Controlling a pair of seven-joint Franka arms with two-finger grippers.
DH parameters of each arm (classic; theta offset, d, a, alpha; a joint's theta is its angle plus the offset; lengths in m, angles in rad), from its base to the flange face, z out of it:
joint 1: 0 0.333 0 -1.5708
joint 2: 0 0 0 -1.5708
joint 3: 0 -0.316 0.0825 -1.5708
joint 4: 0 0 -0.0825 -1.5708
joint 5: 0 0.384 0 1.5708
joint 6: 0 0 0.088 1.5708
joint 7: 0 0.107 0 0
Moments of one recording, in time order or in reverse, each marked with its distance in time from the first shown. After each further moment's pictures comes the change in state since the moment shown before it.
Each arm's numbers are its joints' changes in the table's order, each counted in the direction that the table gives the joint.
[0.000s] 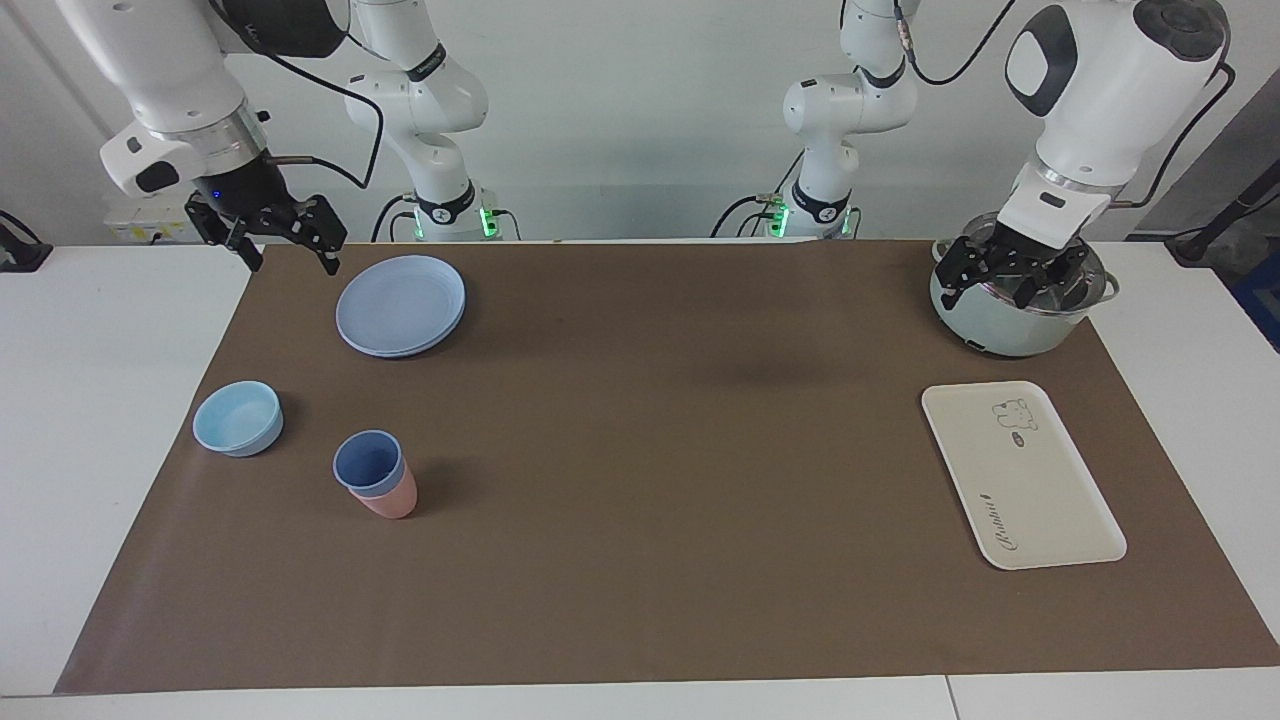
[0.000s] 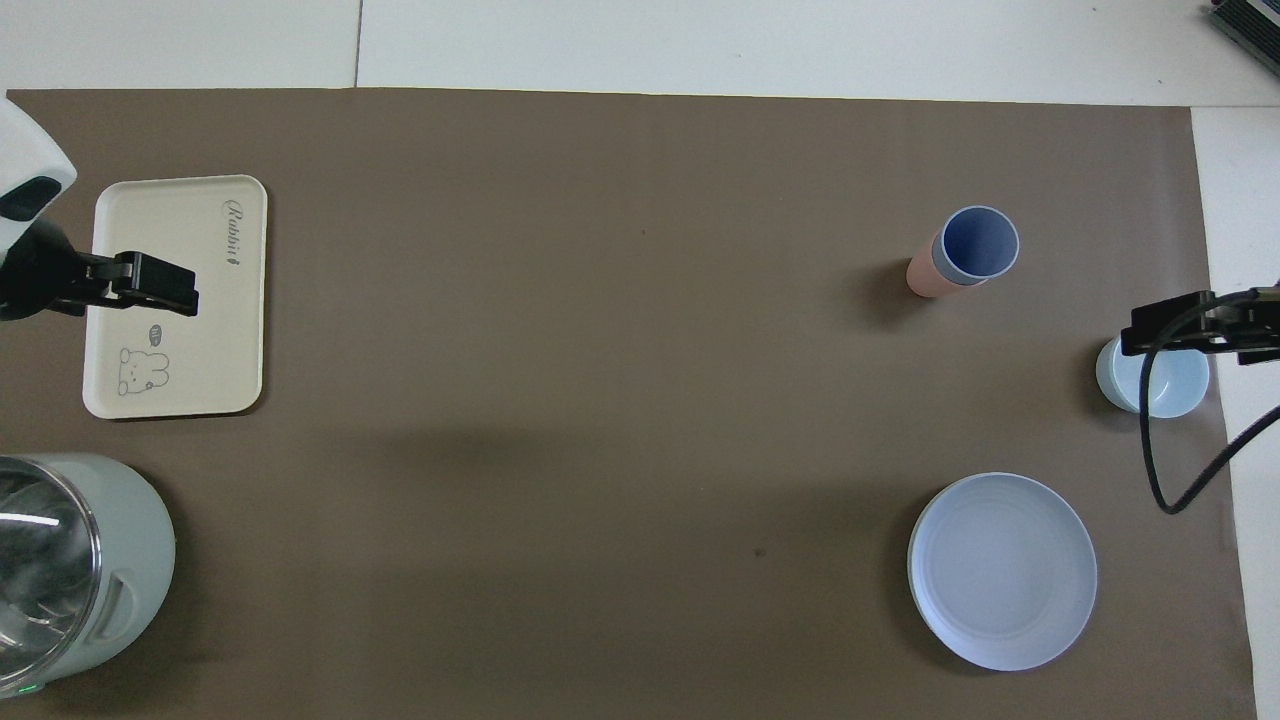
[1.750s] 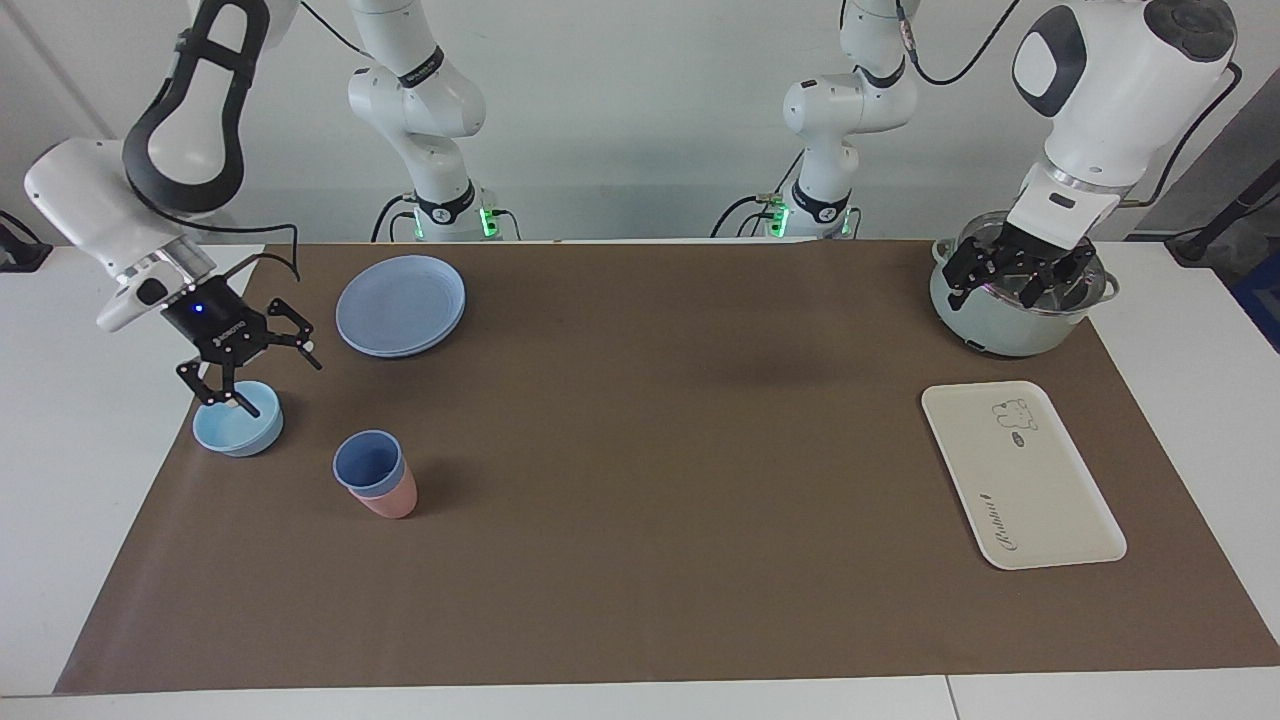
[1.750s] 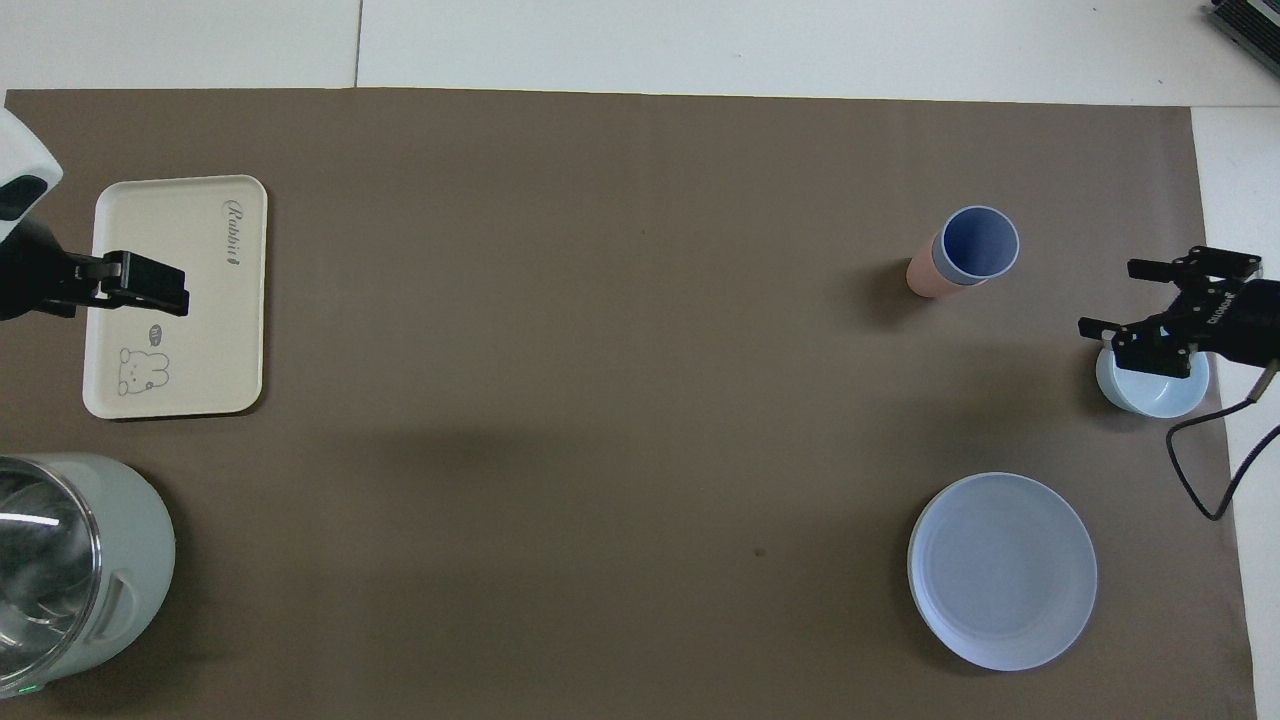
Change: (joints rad) left arm 0.012 0.000 -0.001 -0.001 0.000 -0.001 0.000; right arm -0.284 0.155 0.012 -0.410 0.919 0.599 -1.674
